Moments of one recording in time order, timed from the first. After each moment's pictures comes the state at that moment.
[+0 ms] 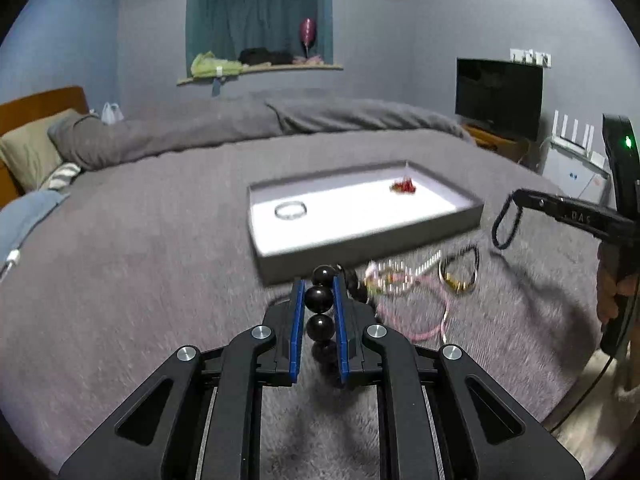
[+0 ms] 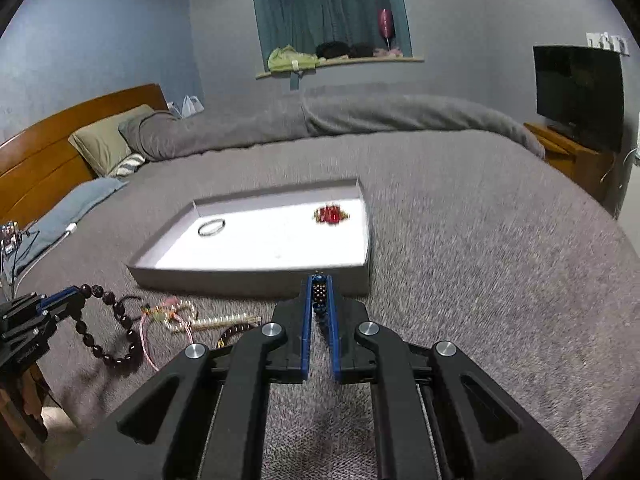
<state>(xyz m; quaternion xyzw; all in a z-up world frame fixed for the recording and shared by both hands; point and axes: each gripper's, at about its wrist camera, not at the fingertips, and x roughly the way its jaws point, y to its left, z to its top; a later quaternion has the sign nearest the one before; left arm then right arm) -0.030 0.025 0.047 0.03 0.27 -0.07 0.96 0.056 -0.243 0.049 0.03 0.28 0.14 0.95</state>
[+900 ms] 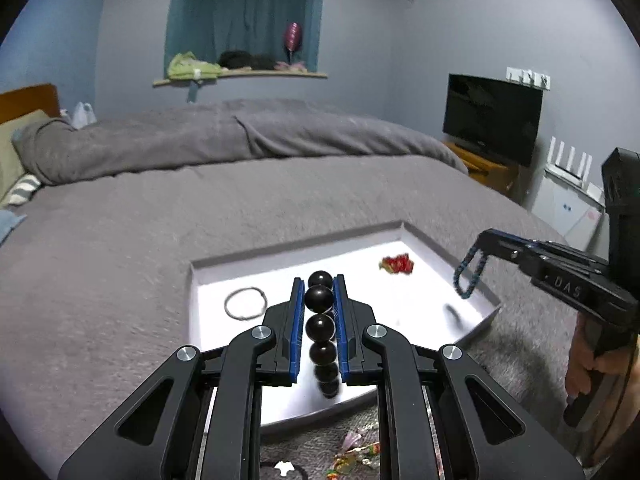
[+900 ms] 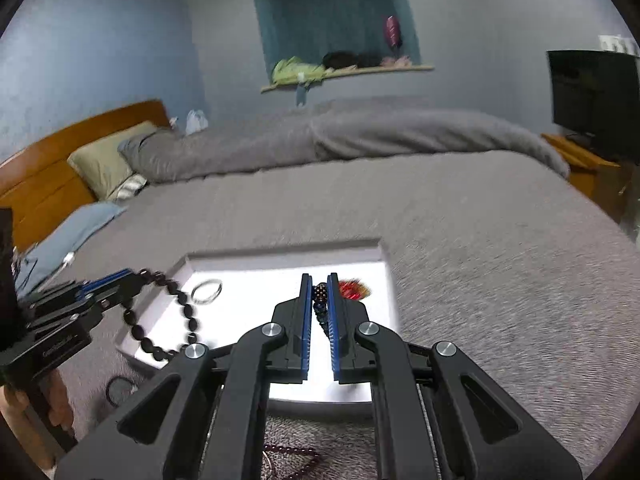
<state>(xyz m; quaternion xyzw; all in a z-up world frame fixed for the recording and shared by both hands) 0.107 -0.005 0.063 0.00 0.27 -0.12 0.96 0.153 -0.213 0.064 0.04 0.27 0.17 0.95</state>
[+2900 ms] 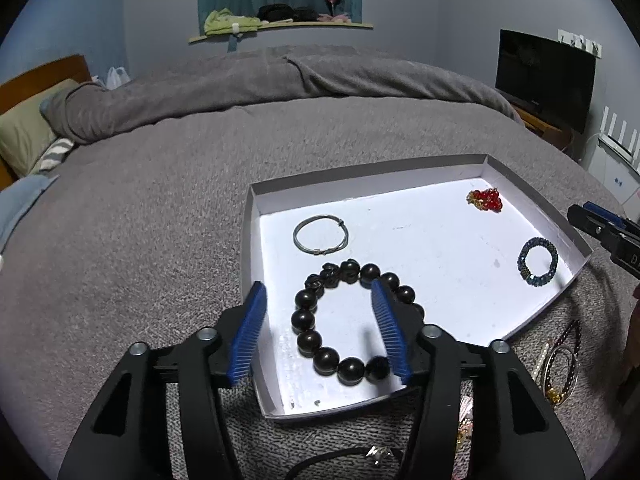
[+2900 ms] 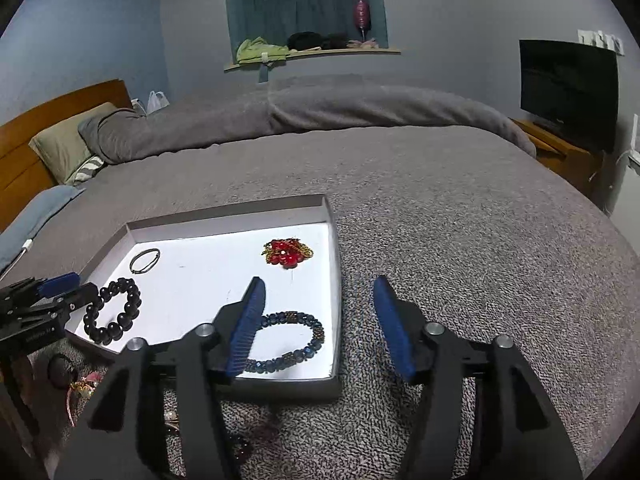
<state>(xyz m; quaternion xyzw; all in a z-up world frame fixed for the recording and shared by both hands) 0.131 0.031 0.019 0.03 0.35 -0.03 0.94 0.163 -0.237 0.028 0.03 0.30 0.09 0.95</state>
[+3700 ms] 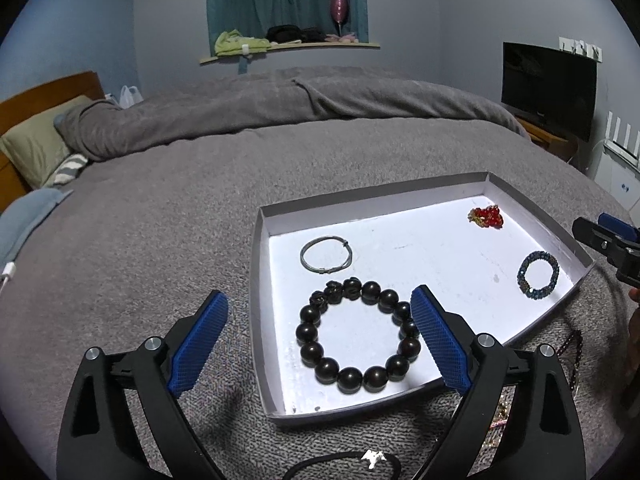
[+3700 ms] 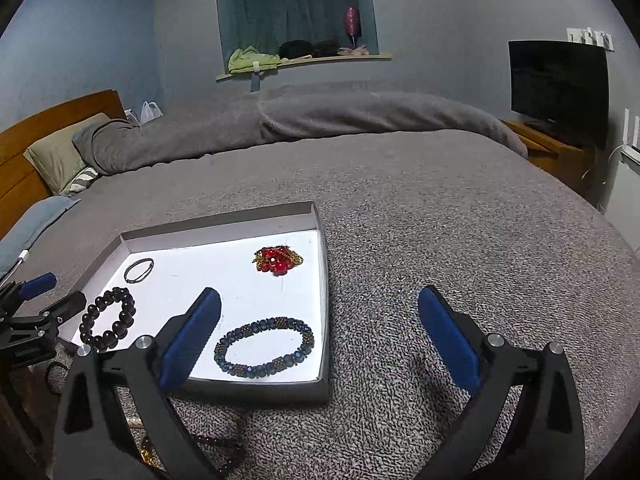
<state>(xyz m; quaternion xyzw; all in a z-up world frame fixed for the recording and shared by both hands) 0.122 0.023 0.025 0.03 0.31 -0.01 0.95 0.159 -0.243 0.028 0.03 0.28 0.08 0.96</state>
